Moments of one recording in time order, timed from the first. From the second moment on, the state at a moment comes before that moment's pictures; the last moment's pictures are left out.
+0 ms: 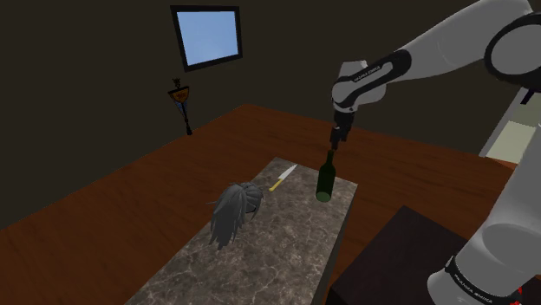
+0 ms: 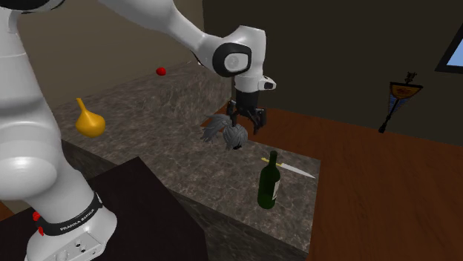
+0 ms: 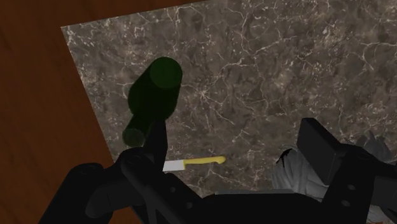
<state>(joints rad) -0.12 0.14 -0.16 -2.08 0.04 2.20 -0.49</state>
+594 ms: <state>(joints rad) -0.19 0.48 -0.16 -1.78 0.10 2.22 -0.58</state>
